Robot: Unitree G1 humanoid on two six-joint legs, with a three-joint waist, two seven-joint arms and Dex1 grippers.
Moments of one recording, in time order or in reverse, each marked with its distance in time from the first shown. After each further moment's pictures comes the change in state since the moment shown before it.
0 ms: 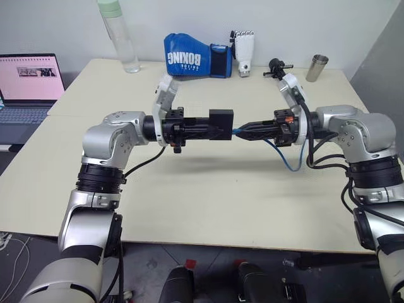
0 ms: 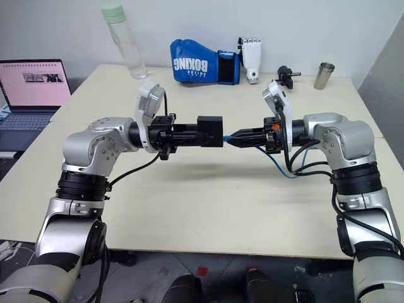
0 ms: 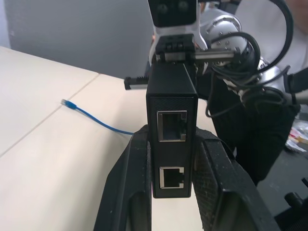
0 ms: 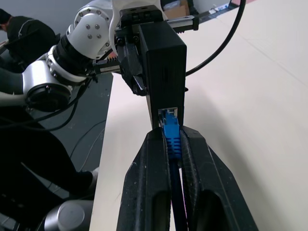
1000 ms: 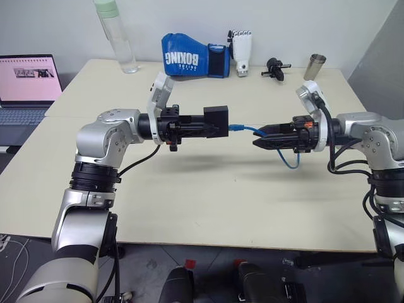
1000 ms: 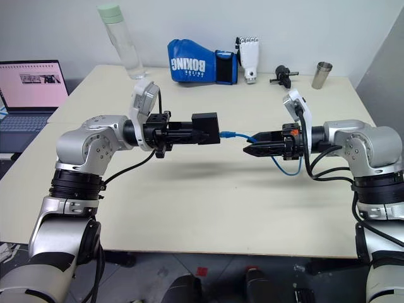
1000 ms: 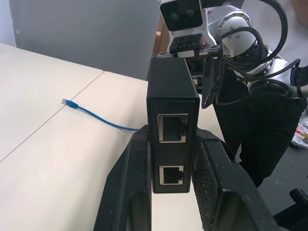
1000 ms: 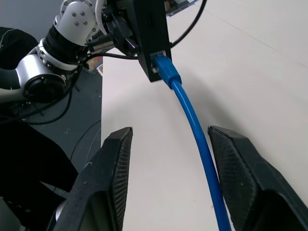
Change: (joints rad) left arm -0.005 0.042 0.007 0.015 -0.016 -0.018 0.008; right arm 0.057 -0.070 -0.059 -0.079 0.081 0.112 -0.065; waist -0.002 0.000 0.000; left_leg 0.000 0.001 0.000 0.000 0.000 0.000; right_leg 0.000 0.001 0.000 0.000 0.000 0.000
